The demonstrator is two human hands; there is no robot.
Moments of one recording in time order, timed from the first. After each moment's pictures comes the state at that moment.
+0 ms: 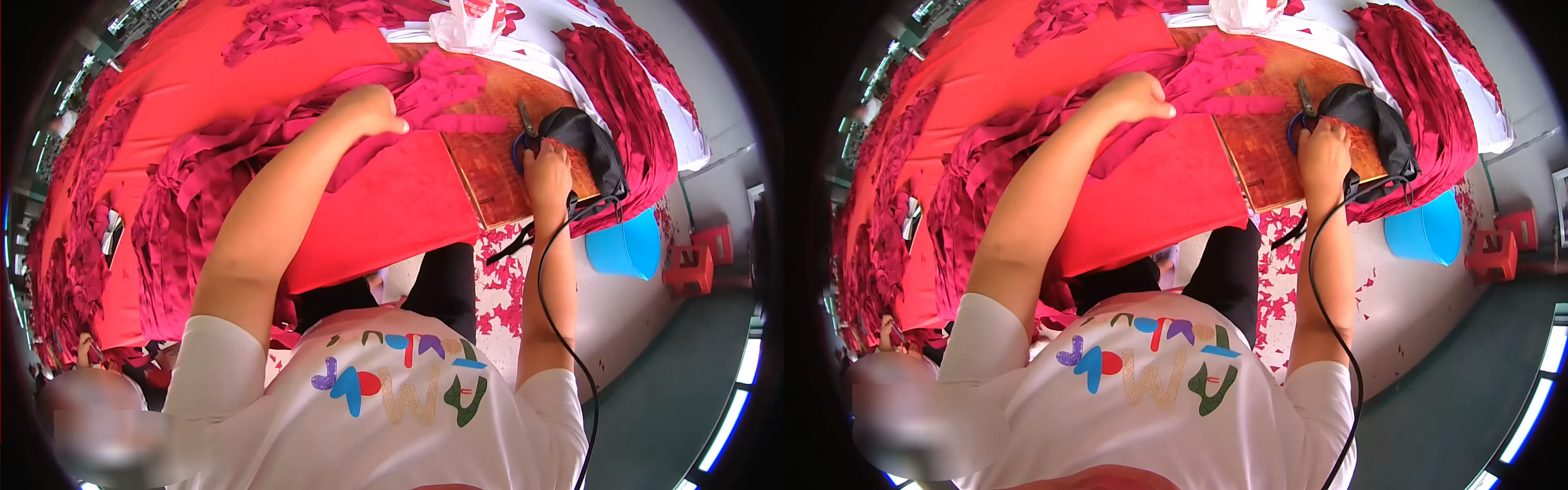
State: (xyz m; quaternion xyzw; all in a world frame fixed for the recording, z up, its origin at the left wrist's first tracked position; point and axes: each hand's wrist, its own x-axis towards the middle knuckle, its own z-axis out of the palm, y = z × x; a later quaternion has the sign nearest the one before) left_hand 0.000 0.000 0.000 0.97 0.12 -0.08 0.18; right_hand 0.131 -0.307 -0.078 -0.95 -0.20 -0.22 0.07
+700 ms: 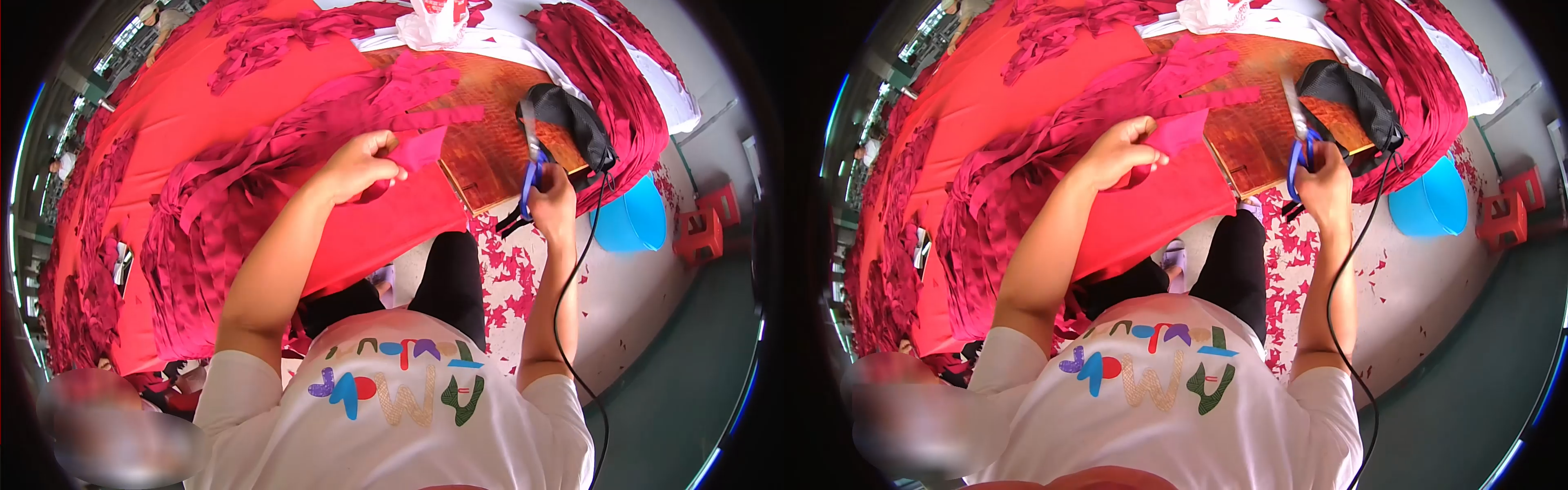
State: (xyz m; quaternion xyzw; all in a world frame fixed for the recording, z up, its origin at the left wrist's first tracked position) left_hand -0.066 -0.065 -0.016 0.72 0.02 -0.05 0.69; right_hand 0.051 -0.373 -0.047 -0.87 -0.15 -0.06 0.47
